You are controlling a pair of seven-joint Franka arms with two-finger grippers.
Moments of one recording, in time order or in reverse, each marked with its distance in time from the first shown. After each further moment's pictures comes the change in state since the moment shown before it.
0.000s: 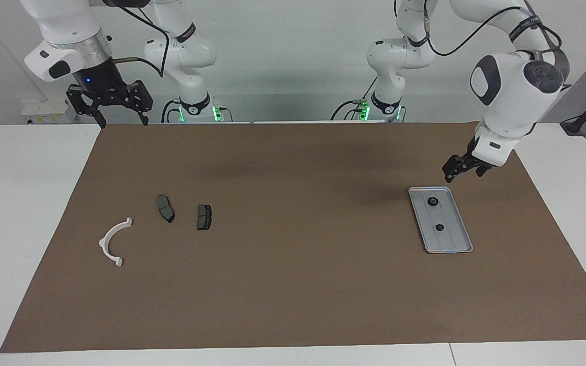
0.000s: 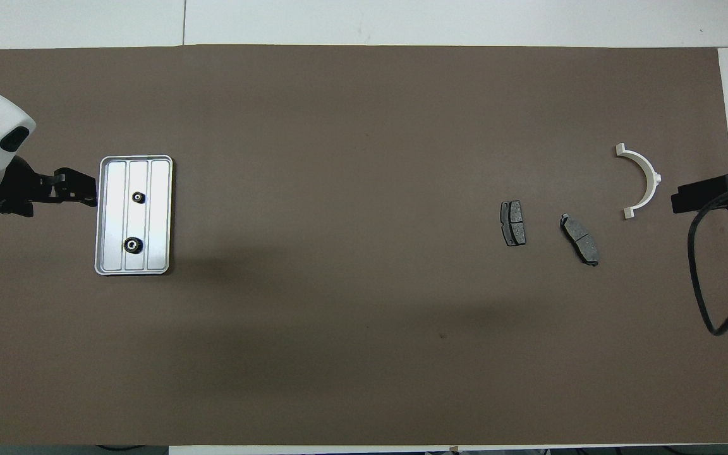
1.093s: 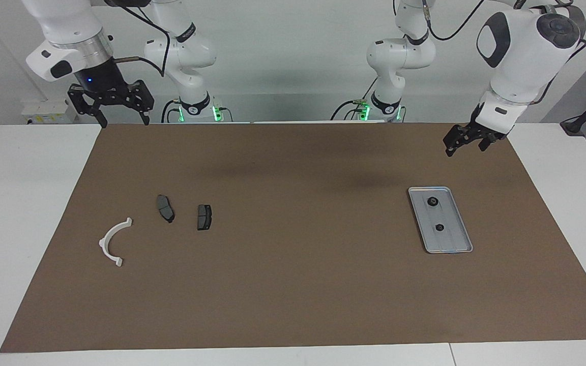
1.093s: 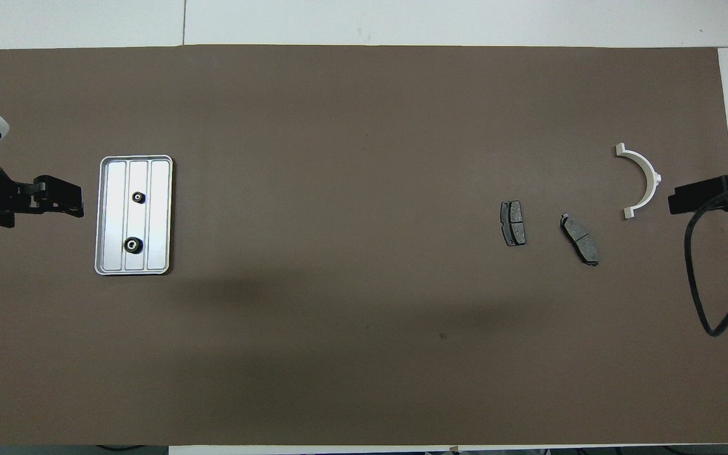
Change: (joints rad) left arm -0.009 -0.059 -0.006 0.020 -0.011 -0.081 0.000; right arm 0.001 0.000 0.003 -0.005 0.001 0.000 0.000
